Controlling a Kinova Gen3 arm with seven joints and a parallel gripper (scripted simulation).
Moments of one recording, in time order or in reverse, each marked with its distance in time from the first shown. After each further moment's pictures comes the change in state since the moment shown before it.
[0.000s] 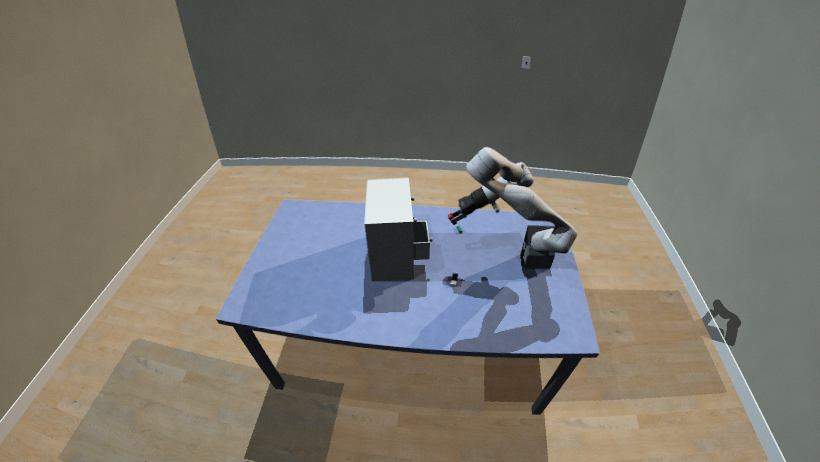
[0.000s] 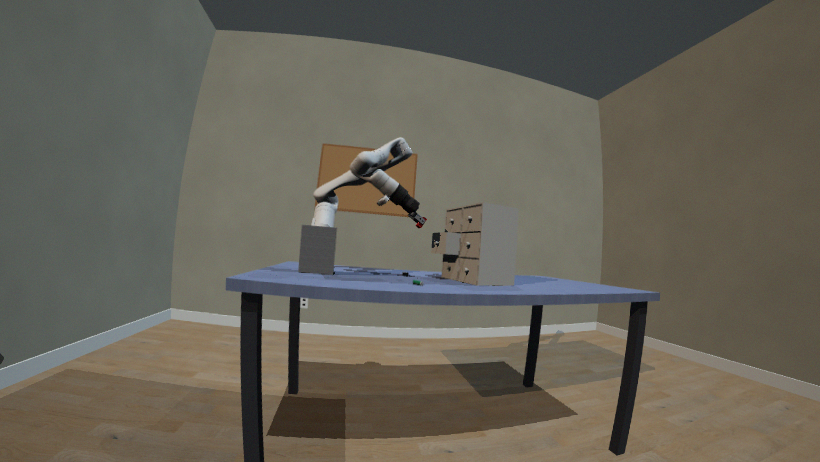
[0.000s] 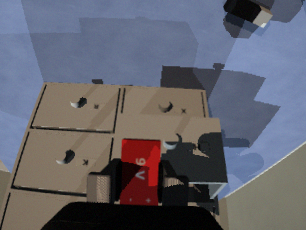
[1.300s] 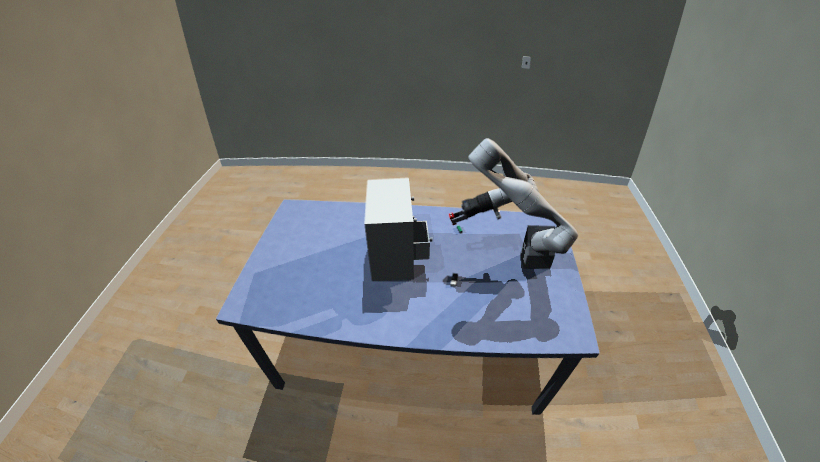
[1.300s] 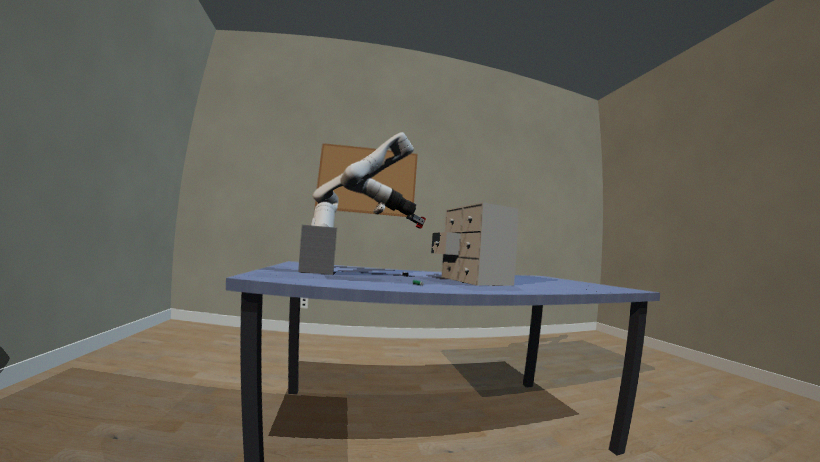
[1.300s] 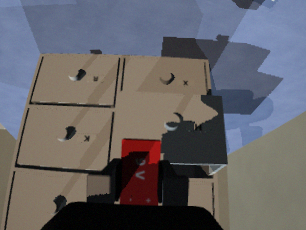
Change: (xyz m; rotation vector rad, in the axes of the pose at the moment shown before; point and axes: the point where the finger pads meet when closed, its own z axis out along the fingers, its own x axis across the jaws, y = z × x) arm 0.000 -0.004 -0.002 -0.199 0.001 0.006
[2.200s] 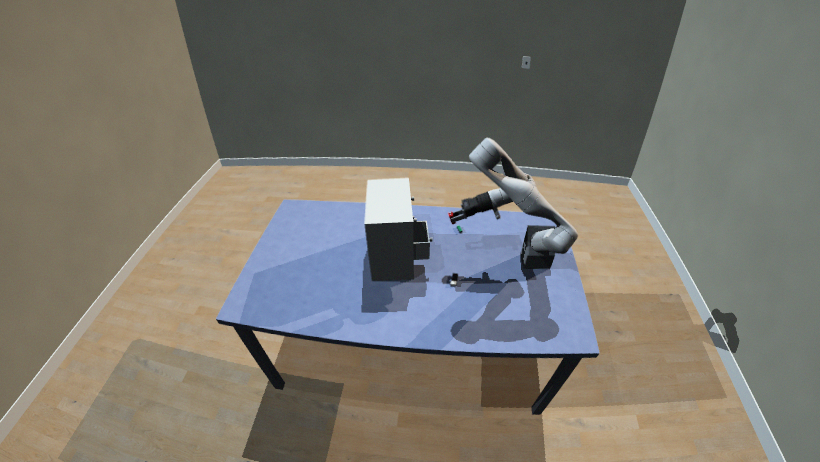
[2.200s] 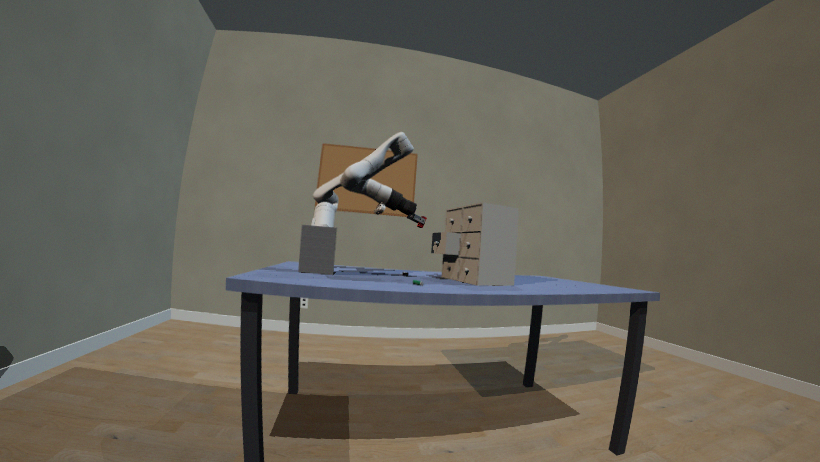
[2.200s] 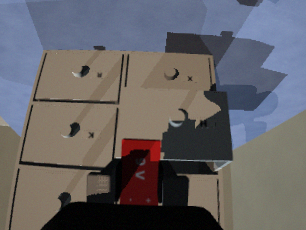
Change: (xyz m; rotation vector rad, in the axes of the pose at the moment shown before) arm -0.004 0.002 0.001 -0.018 -0.012 0.004
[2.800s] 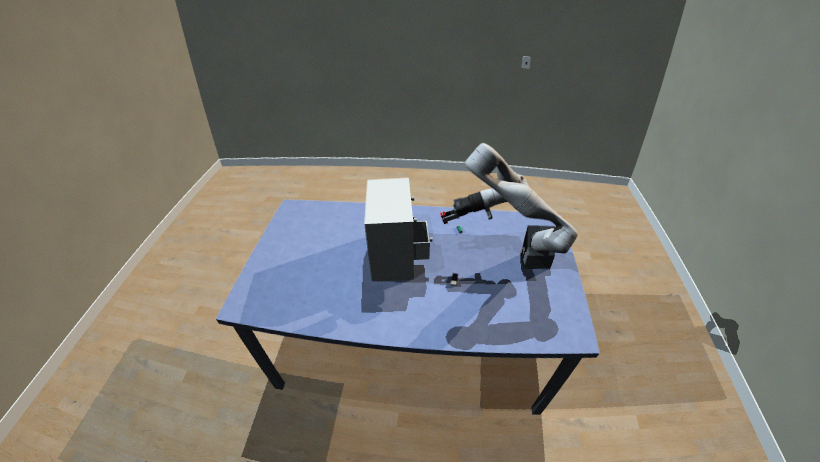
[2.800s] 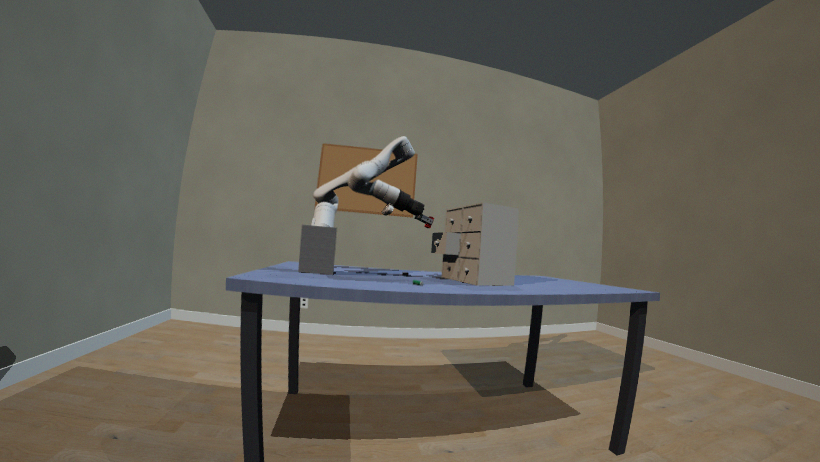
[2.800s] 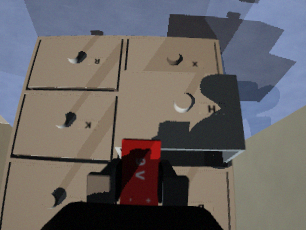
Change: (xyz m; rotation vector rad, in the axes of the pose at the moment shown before) arm -0.002 0.014 0.031 -0.011 -0.005 0.010
